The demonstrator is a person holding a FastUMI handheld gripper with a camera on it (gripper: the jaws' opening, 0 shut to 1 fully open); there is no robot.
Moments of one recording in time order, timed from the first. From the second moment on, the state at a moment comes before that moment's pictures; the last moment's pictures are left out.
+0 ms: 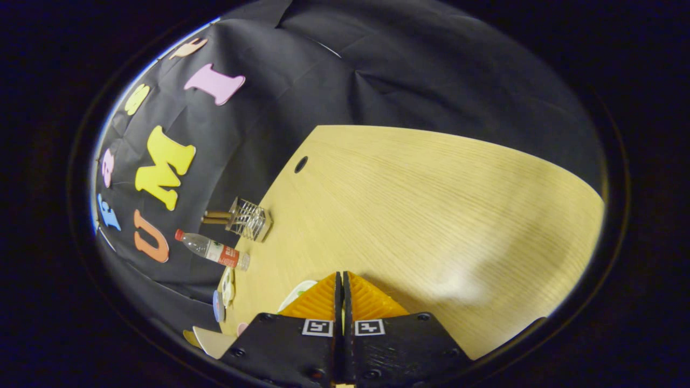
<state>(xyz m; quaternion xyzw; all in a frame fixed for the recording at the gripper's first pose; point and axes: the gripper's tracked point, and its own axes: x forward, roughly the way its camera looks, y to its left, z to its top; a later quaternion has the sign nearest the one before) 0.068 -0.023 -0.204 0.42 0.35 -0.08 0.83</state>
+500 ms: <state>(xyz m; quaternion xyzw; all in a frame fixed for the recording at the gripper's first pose) 0.068 0.030 -0.101 0.39 0.27 -0.02 0.88</state>
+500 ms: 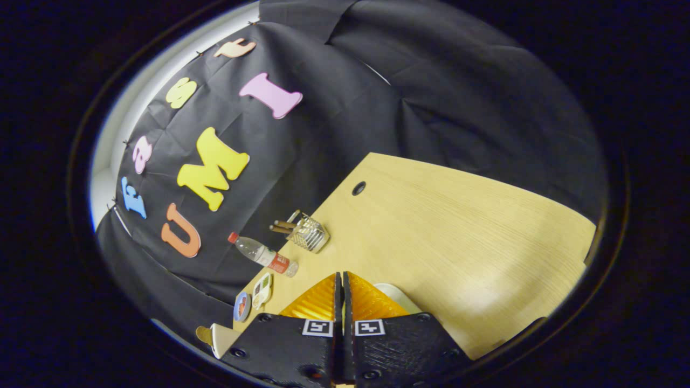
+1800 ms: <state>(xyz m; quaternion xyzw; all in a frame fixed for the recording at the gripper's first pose) 0.043 0.328 -0.109 0.38 0.31 0.14 0.86</state>
